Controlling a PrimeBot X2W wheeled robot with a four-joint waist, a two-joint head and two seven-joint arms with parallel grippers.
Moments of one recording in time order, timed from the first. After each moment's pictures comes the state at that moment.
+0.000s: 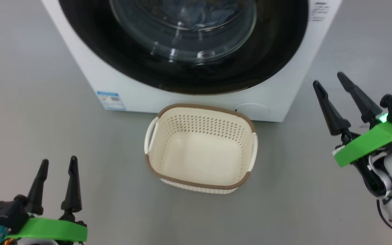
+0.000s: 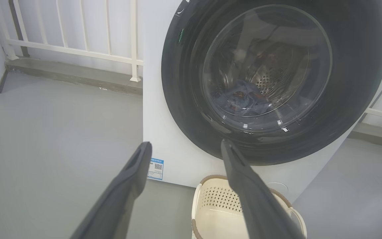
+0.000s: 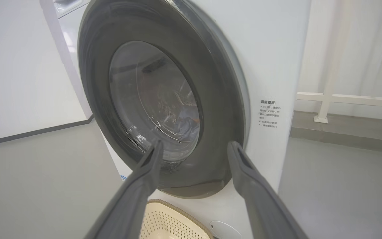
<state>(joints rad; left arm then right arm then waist) -0.16 0.20 -0.06 0.27 -0.47 -0.13 -0.26 -0.55 -0.49 0.48 0.34 0.72 0.13 -0.26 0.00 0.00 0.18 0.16</state>
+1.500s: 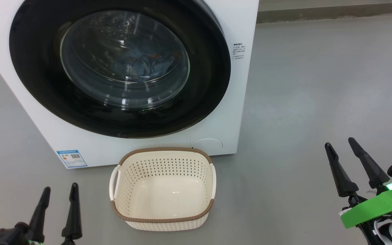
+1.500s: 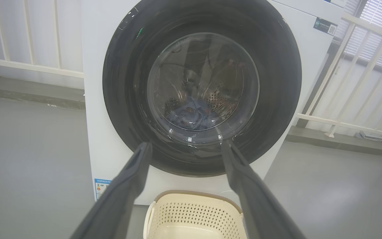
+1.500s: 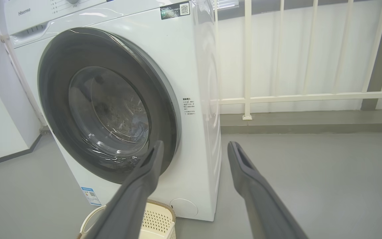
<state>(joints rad) -0.02 0.21 -0.06 0.22 -0.51 -0.11 -0.26 -0.11 -0.39 0.22 0.18 0.57 0.13 -0.26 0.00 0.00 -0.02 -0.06</state>
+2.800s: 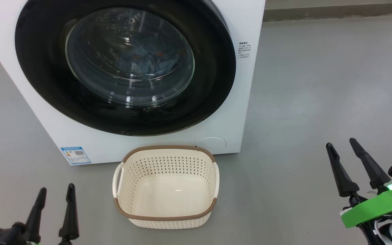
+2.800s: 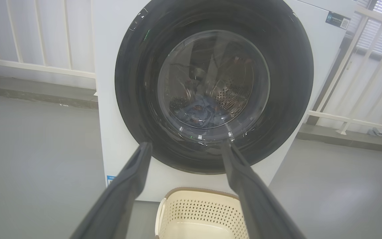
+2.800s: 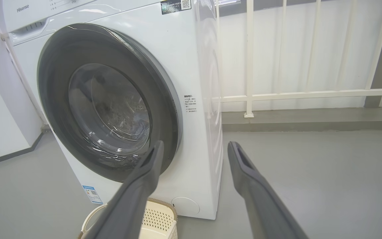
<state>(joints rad) -0.02 0.23 -0.07 0.22 -0.51 -0.09 -0.26 -0.11 -0.38 0.21 0.19 0.57 0.13 -0.26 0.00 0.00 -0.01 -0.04</state>
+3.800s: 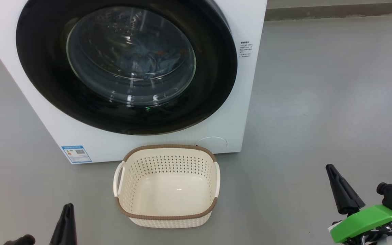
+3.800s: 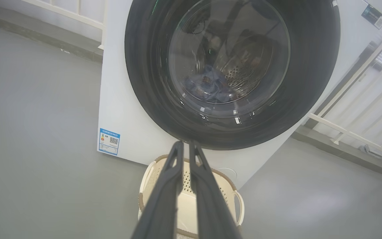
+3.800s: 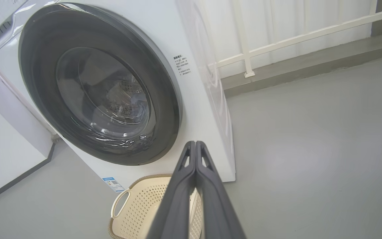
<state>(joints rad) 0.02 0.17 -0.08 0.28 -0.64 -0.08 -0.21 -0.06 -0.29 0.21 0.26 0.69 0.13 -0.21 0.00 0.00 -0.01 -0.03</state>
